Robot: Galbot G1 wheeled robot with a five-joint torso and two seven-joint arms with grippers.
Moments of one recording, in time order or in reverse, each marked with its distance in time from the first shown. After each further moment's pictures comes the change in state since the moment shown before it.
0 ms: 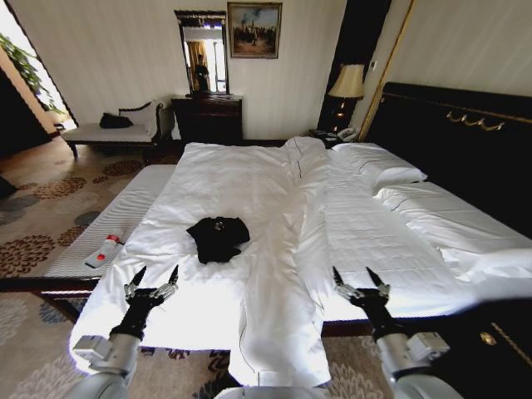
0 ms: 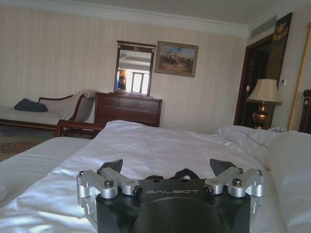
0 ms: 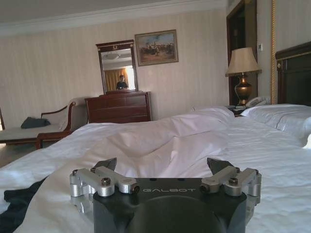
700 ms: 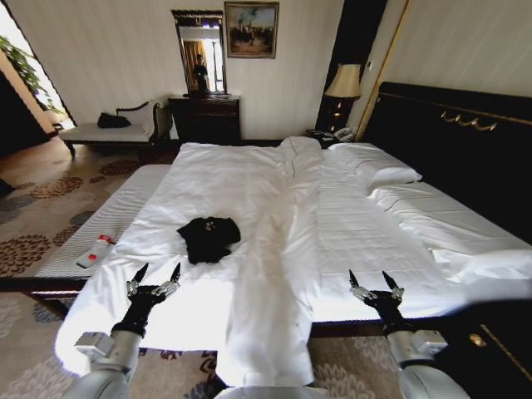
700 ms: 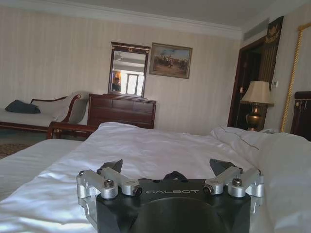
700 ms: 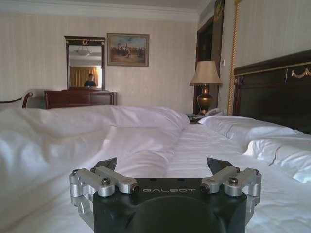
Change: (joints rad) left arm -0.029 0.009 0.025 -0.006 0.014 0.019 -0.008; right arm 0.107 -0.005 0.174 -0.268 0.016 0.132 -0.059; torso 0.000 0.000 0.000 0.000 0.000
